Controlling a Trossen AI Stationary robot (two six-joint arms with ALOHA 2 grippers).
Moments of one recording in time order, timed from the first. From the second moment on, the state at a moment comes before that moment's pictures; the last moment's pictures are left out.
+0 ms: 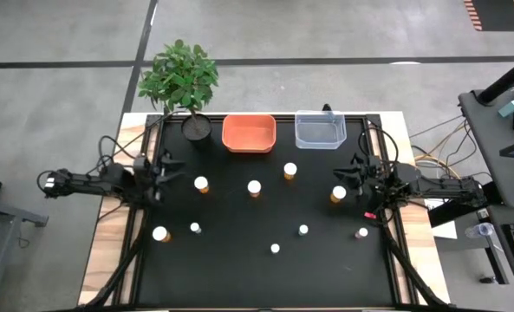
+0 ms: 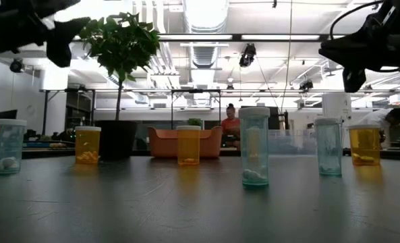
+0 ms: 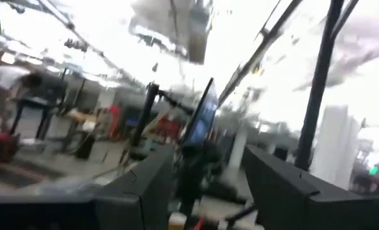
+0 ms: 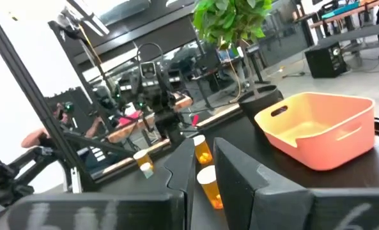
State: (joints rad) left arm -0.09 0.10 0.01 0.53 -0.23 -0.21; right arm -0.02 0.00 0.01 0.14 0.14 0.39
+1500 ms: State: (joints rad) left arm -0.19 1.09 0.82 0.54 -0.02 -0.36; right arm -0.02 0.12 0.25 0.28 0.21 -0.28
